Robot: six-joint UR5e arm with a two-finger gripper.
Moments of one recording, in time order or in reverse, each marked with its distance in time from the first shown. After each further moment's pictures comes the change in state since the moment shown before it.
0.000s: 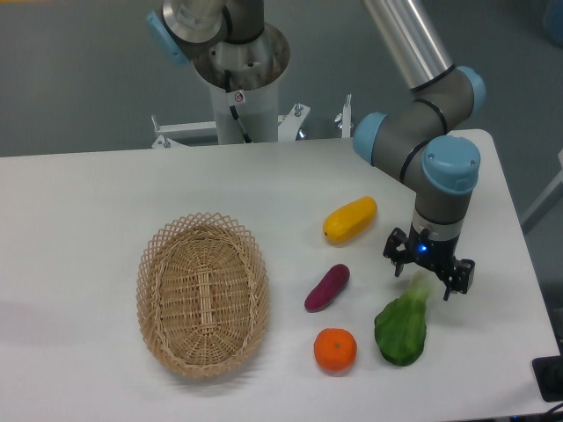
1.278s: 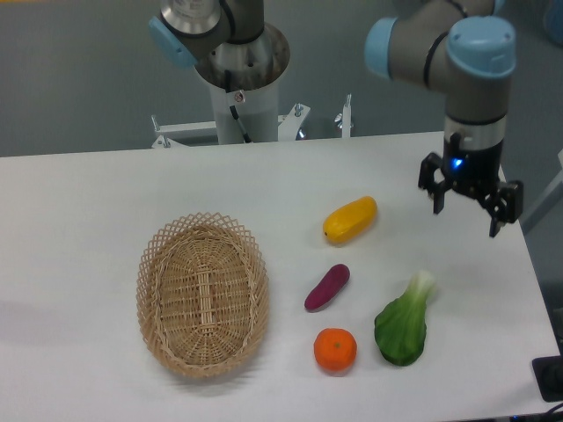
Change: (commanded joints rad) arm 0.150 0.247 0.097 -0.363 0.005 0.401
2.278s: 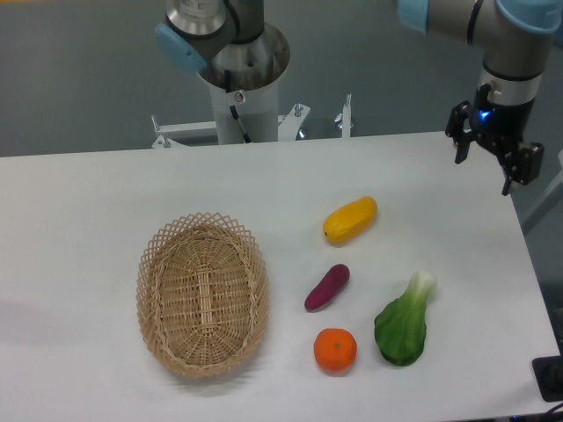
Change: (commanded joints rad) arm 0.035 0.008 -0.011 -0.039 0.002 0.123
